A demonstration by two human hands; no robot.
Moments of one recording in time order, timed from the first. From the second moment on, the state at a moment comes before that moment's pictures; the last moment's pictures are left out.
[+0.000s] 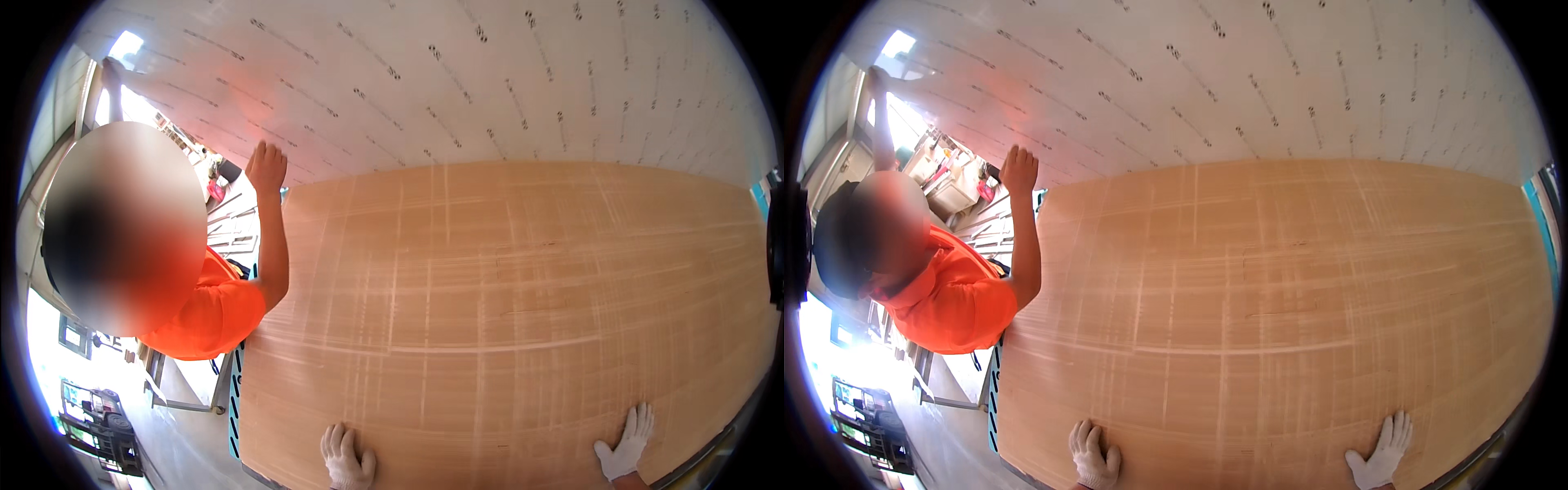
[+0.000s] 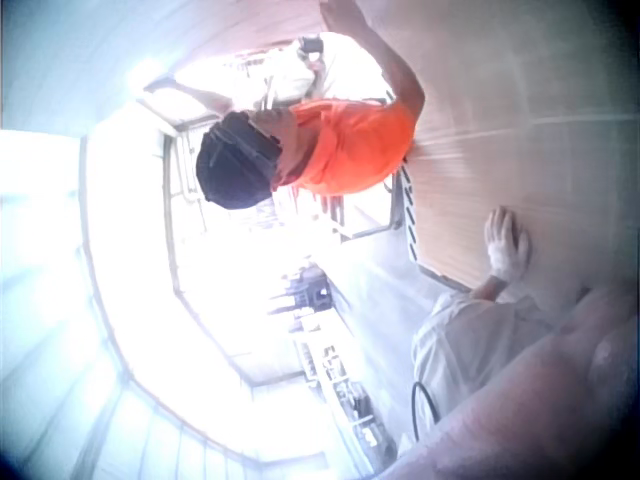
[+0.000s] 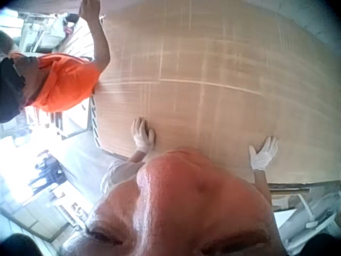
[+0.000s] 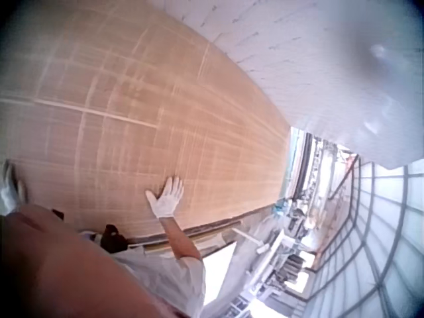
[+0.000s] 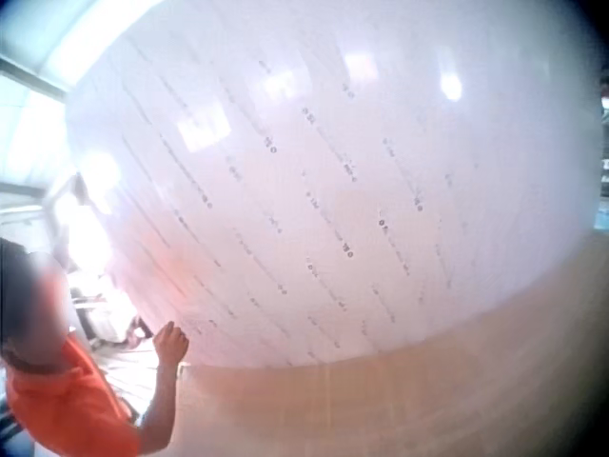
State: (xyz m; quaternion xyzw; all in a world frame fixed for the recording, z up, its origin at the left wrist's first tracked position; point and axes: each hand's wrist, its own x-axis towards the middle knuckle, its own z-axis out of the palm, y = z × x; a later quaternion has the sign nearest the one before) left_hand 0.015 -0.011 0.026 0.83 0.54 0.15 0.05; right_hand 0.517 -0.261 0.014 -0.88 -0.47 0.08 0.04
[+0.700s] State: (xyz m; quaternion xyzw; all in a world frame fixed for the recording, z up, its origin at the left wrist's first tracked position) left_hand -0.002 0.009 -0.026 0.81 0.55 0.18 0.05; right_hand 0.462 -0.251 0.021 -0.92 -0.38 0.08 0.08
